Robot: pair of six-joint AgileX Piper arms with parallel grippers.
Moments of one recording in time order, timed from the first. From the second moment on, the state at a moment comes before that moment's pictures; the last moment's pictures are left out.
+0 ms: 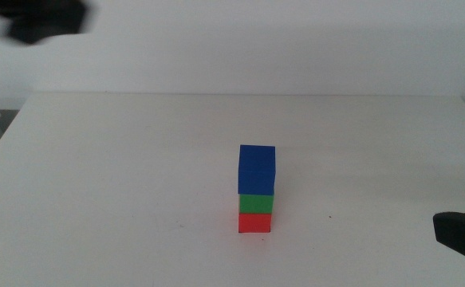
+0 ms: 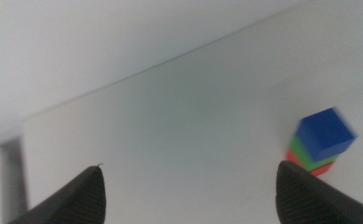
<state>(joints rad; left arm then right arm) -0.57 1.10 -1.55 0.24 1.21 -0.08 0.68 0.65 -0.86 0.09 0.85 -0.04</state>
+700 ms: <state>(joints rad) -0.10 0.60 -1.16 -0.01 1.08 0.00 0.68 0.65 -0.86 0.09 0.85 -0.04</state>
